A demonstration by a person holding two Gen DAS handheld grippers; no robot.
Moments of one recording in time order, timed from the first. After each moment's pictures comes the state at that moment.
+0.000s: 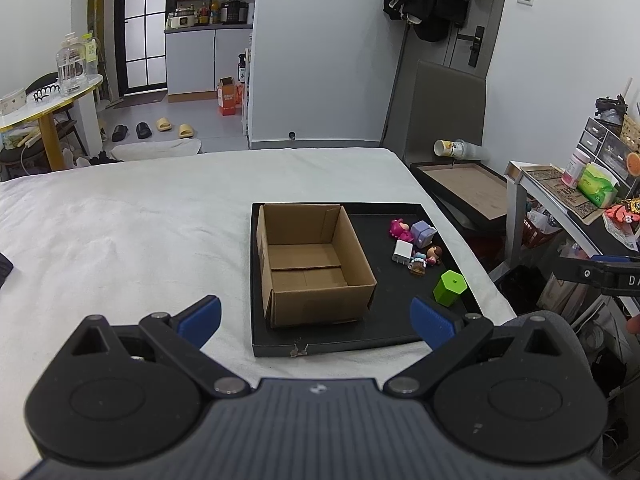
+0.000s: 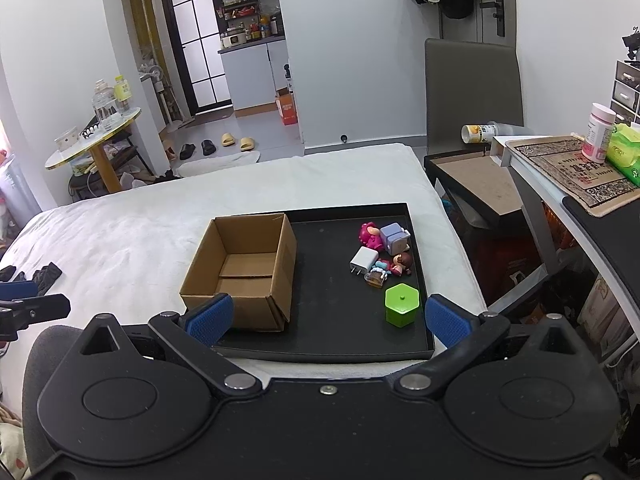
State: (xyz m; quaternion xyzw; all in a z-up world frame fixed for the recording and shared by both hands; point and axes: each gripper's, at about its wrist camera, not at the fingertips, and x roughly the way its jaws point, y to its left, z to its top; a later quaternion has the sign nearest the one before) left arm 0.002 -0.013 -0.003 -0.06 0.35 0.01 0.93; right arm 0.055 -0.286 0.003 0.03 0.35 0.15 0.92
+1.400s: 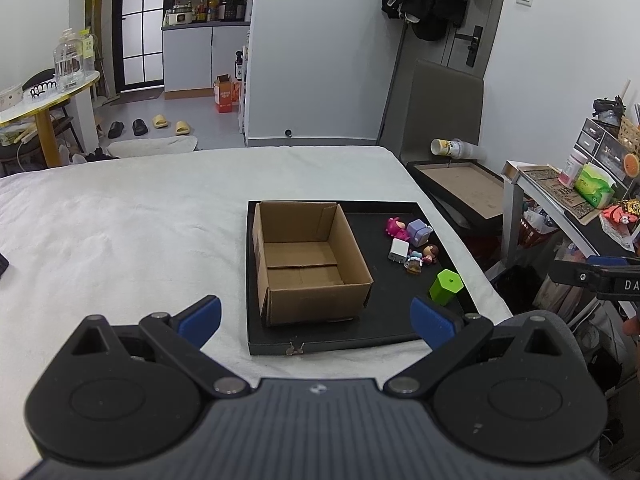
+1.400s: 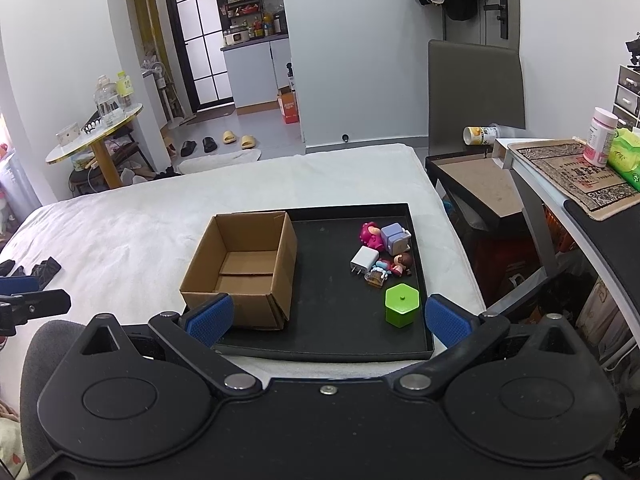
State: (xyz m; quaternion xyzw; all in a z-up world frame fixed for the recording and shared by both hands) left arm 0.002 -0.011 -0.005 -0.06 0.36 0.00 0.93; right arm 0.056 -0.284 0.003 0.02 0.35 0.15 0.92
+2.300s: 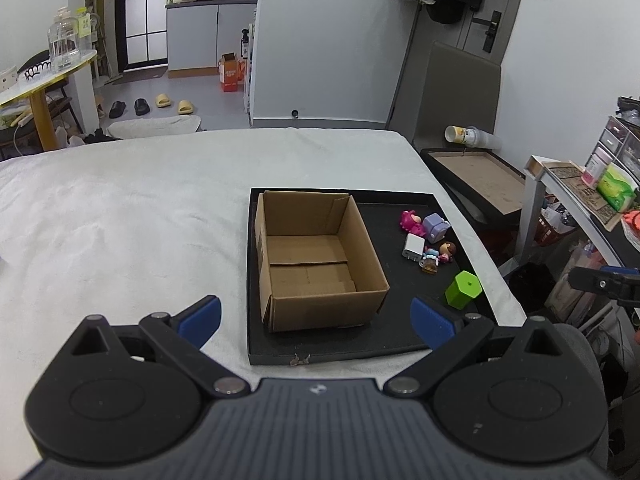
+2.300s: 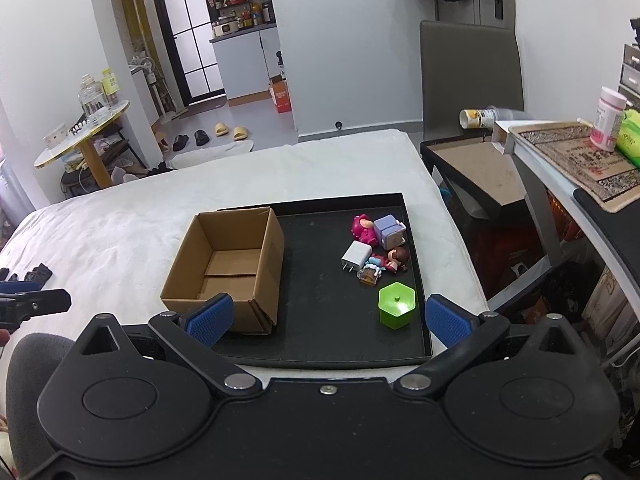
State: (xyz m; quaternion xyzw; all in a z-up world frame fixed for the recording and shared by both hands) left arm 0.055 -0.002 -0.026 -0.07 0.39 0.01 0.92; right arm 0.088 -0.290 -0.014 0.04 0.37 0.15 0.92
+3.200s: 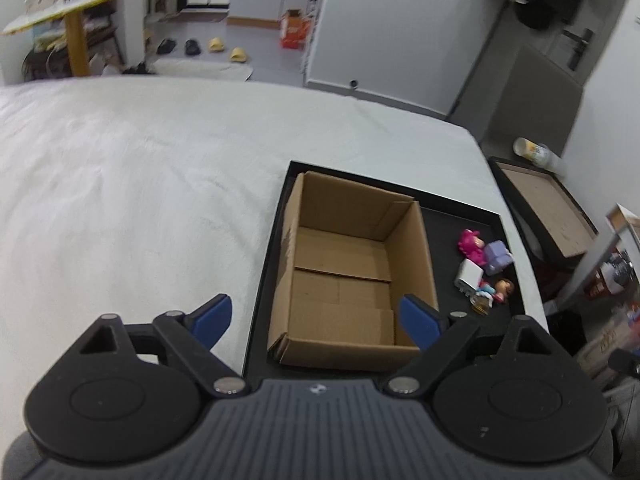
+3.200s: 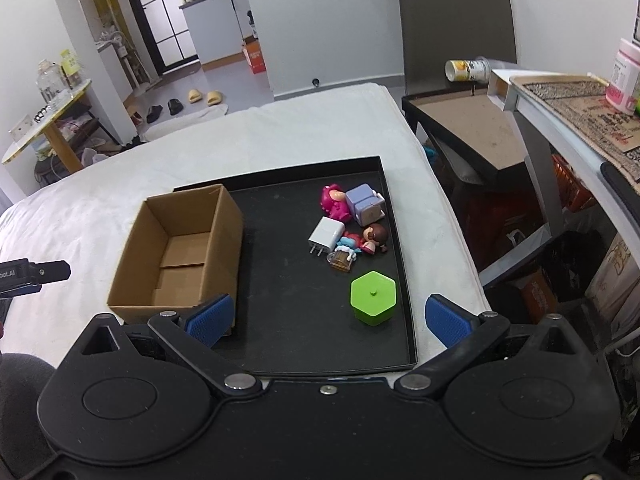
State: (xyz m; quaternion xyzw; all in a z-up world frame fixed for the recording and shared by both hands) left arm 0.153 0.028 -0.089 -0.16 0.43 0.10 0.88; right arm 0.167 -0.301 -0.059 0.04 0.44 0.12 0.89
